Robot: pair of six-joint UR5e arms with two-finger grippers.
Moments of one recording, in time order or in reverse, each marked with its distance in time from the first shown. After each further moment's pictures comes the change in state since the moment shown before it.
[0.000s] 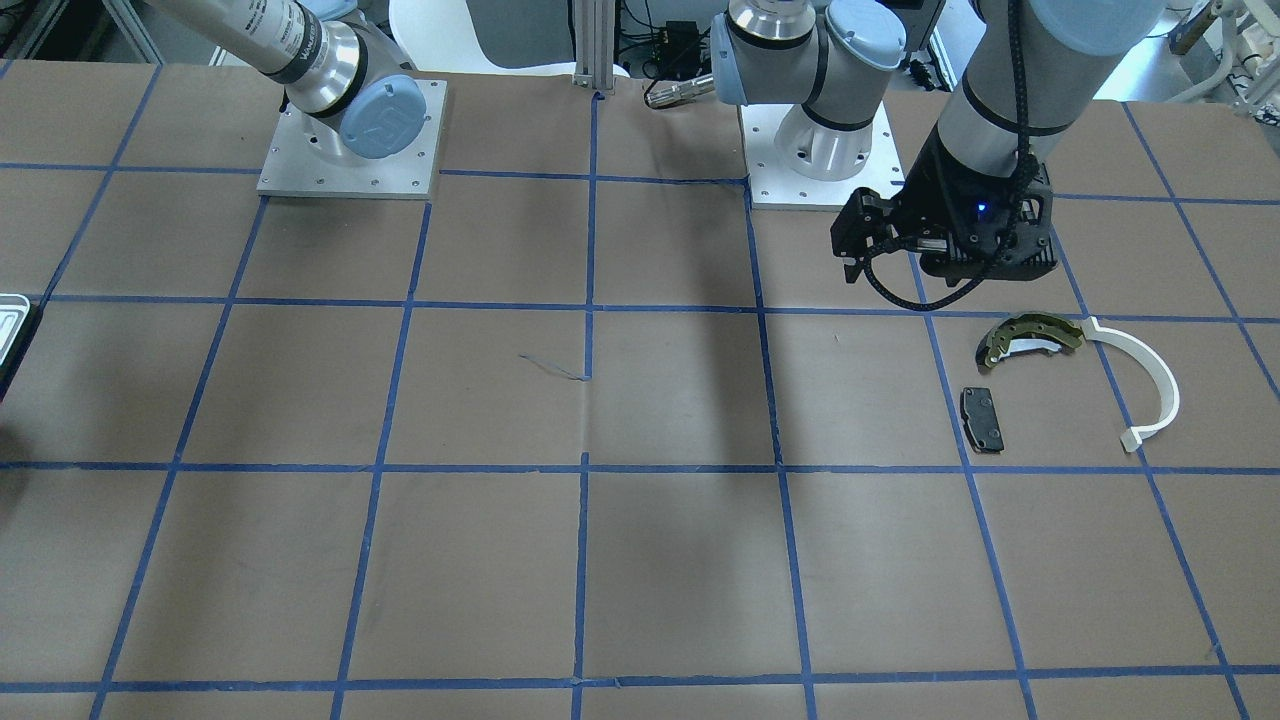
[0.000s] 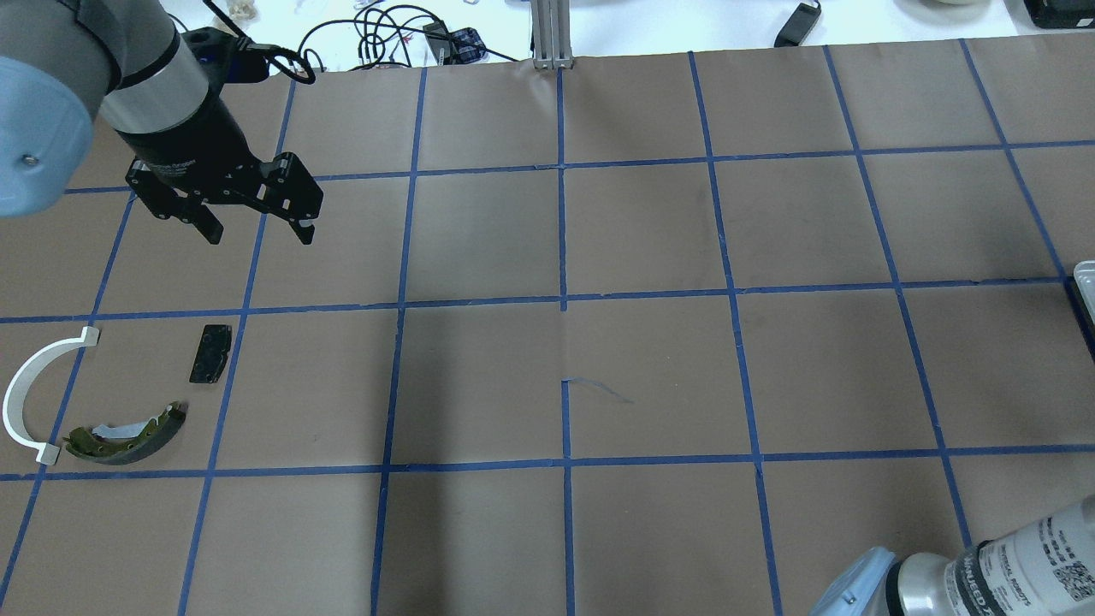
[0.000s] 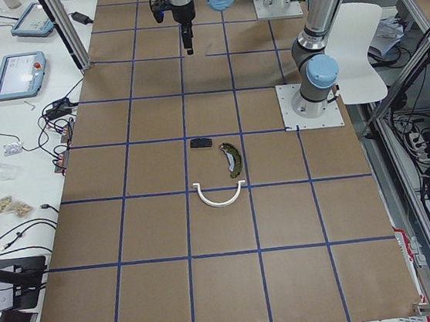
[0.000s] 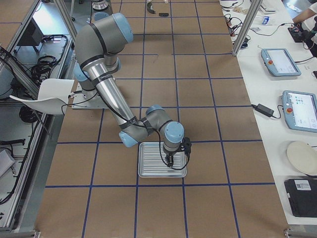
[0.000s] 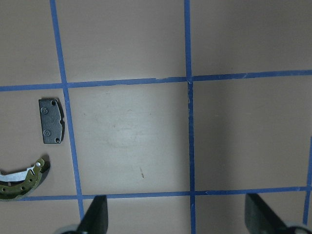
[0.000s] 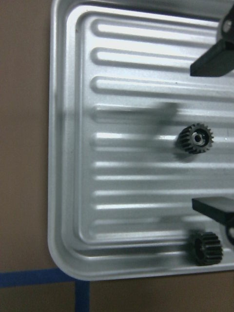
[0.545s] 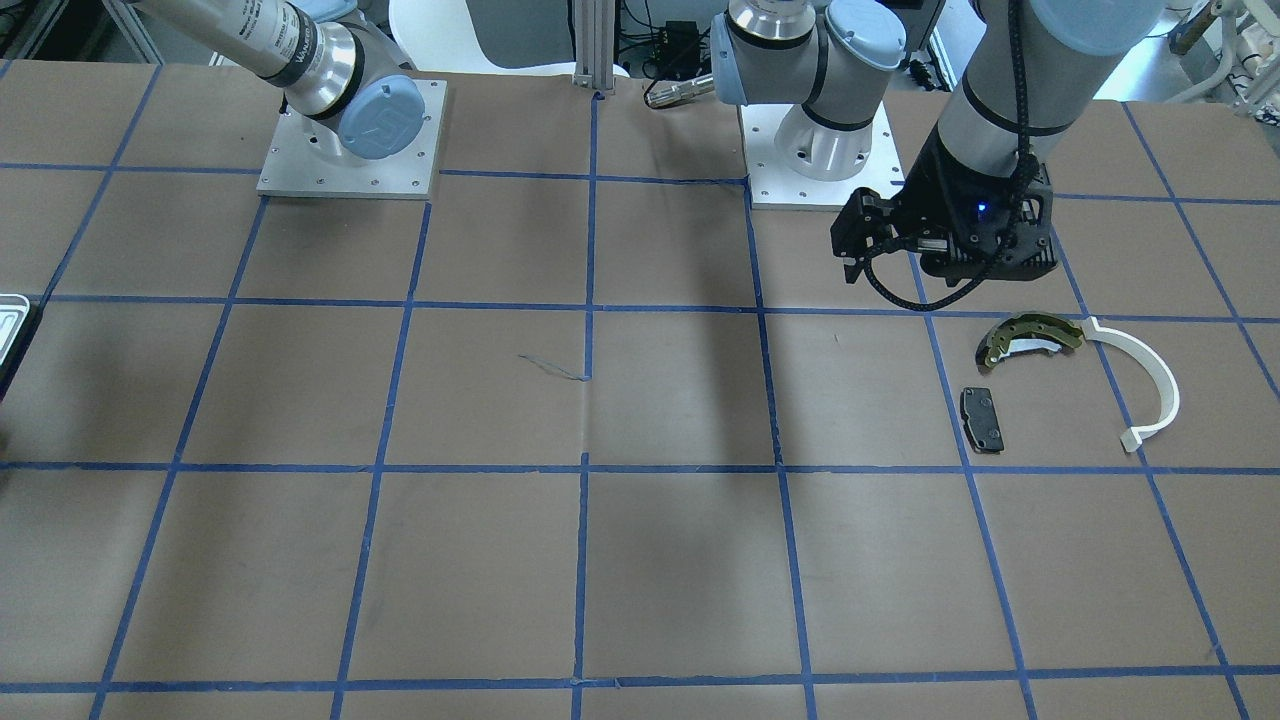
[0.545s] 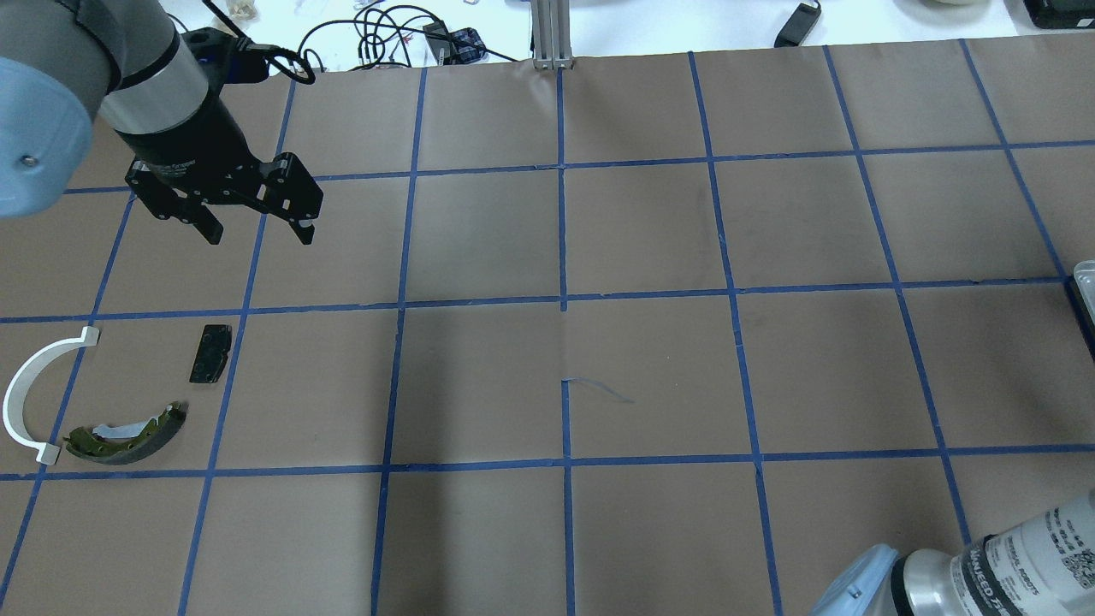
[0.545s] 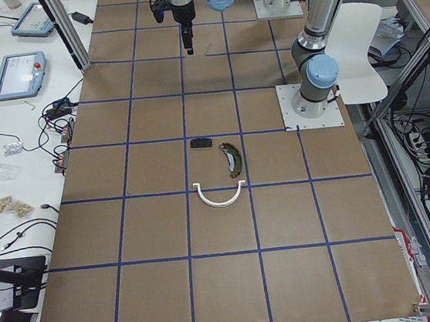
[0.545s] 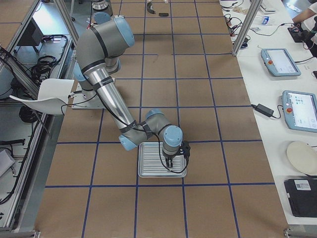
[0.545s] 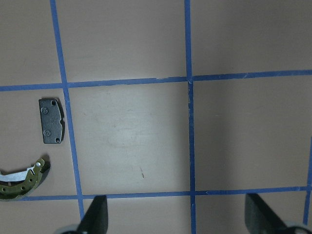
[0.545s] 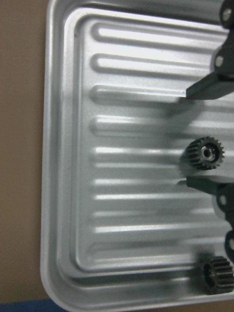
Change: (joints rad) left arm 0.000 0.000 0.000 0.002 -0.001 -0.001; right arm -0.006 0.019 -0.002 -0.023 -0.009 -0.012
